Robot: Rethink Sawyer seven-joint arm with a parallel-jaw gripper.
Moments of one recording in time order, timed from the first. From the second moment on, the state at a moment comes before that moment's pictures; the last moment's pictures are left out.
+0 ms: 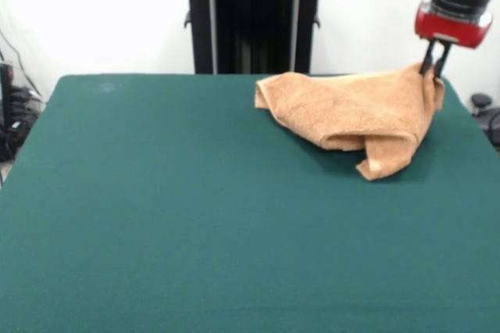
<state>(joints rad) 0.41 -0.65 -0.15 1.94 0.24 0.37 2.30</state>
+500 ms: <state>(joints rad) 0.39 -0.69 -0.15 2.13 0.25 0.20 2.30</state>
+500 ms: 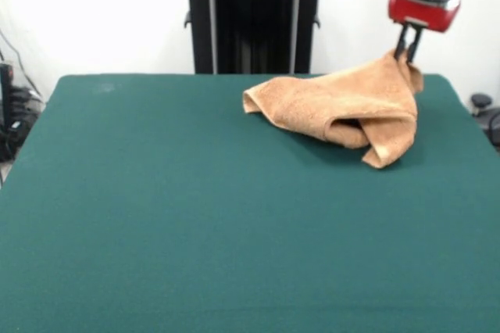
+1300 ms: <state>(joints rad) 0.29 -0.72 -0.07 2.33 0.25 0.08 2.30</state>
